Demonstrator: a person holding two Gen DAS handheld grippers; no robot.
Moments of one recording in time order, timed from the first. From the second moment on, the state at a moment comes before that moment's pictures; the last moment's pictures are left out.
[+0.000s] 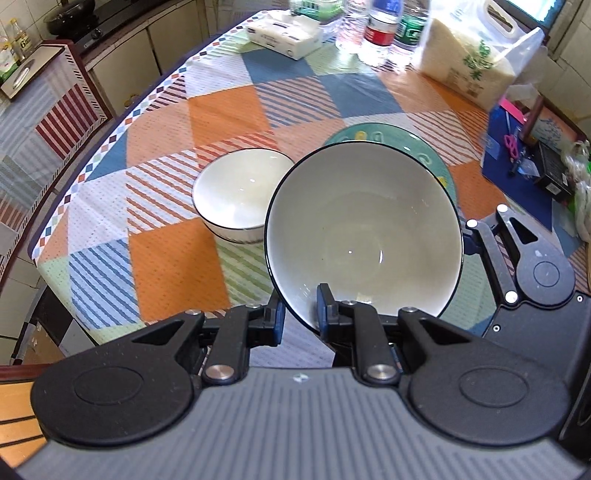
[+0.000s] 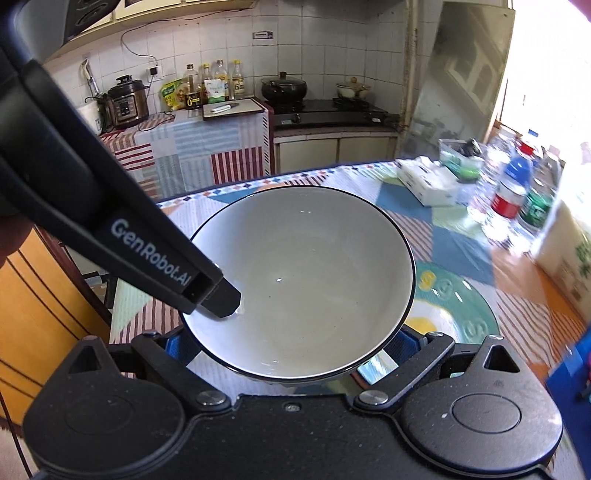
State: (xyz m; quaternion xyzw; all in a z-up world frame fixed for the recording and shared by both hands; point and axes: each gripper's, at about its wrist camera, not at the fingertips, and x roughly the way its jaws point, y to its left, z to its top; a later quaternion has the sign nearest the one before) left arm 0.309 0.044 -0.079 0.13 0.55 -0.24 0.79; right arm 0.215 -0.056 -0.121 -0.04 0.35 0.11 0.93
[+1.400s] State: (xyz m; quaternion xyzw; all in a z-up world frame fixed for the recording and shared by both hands) left arm 0.432 0.050 -0.164 0.20 0.55 -0.20 0.79; right arm 0.329 -0.028 -0.172 -0.06 0.39 0.11 0.91
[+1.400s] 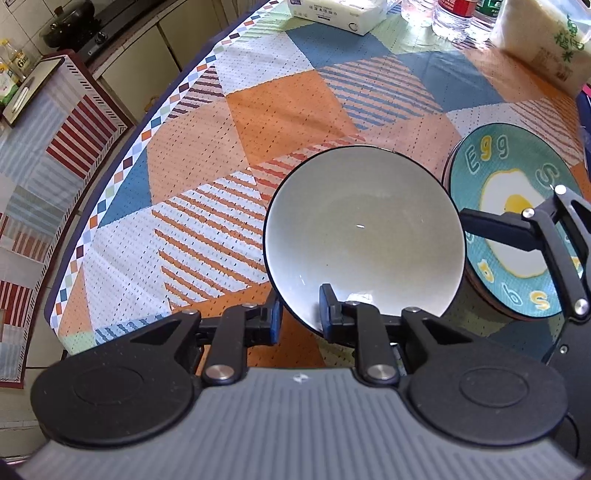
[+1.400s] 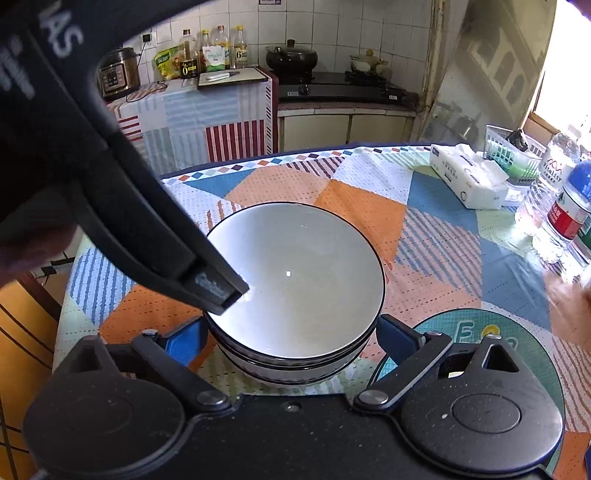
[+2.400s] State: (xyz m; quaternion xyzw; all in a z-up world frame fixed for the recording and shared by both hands) left arm 0.483 0.126 -0.195 -0.06 0.59 -0.26 0.76; right arm 0.285 -0.005 -0.244 0.12 0.33 0.04 0.94
